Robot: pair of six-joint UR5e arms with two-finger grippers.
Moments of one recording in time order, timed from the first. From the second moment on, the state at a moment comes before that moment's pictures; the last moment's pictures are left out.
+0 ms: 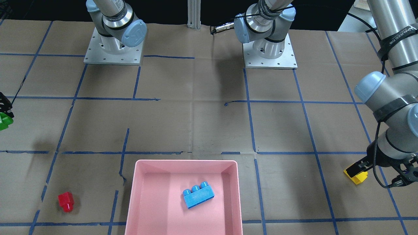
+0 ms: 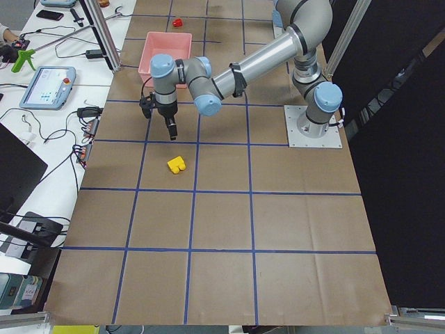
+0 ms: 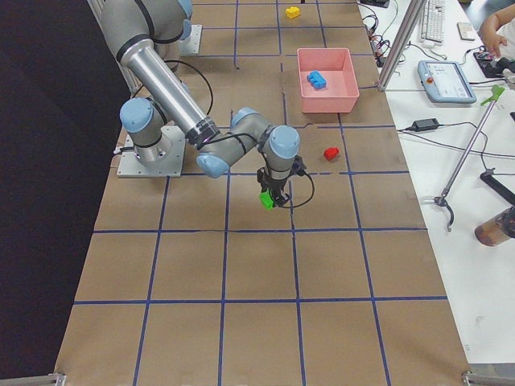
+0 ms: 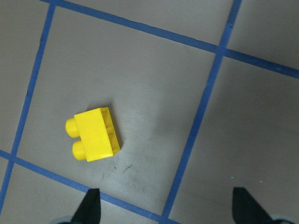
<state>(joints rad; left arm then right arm) -1.15 -2.07 -1.55 -1.00 1.70 0.03 0.91 -1.32 1.77 -1.98 -1.60 -1.24</state>
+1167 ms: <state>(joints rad) -1.07 -2.21 -1.58 -0.88 1.69 0.03 1.70 -0.97 1.05 -1.71 -1.53 -0.18</state>
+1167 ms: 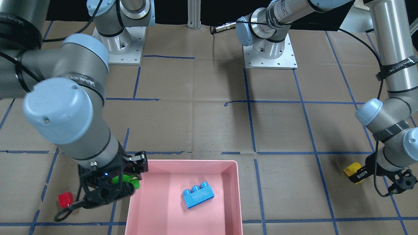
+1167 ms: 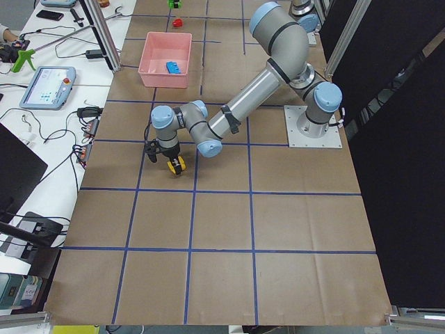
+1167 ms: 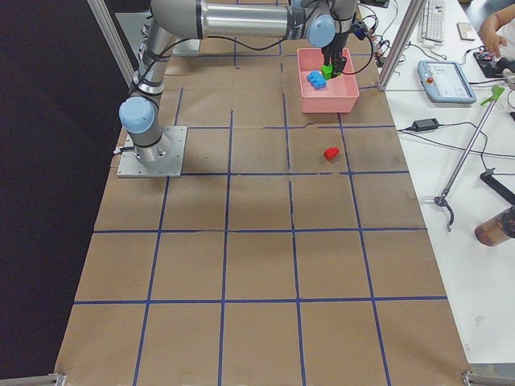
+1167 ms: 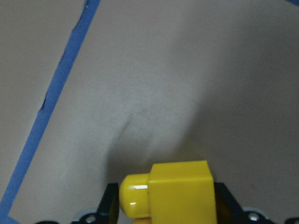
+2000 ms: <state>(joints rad) -1.24 -2.07 -1.52 -1.01 1.58 0.05 1.72 -0.75 0.97 -1.73 -1.47 0.00</state>
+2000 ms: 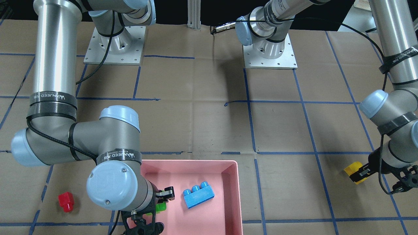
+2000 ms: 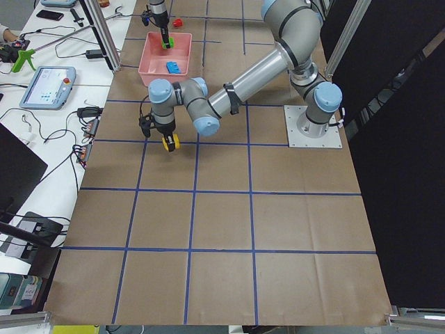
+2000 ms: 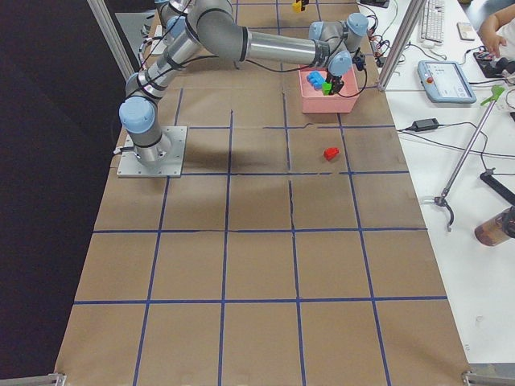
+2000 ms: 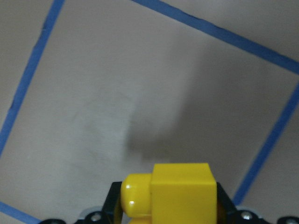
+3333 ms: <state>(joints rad) -1.80 -2.26 -1.23 -1.07 1.58 -0.03 1.44 -0.87 1.00 -1.66 -1.50 -0.35</state>
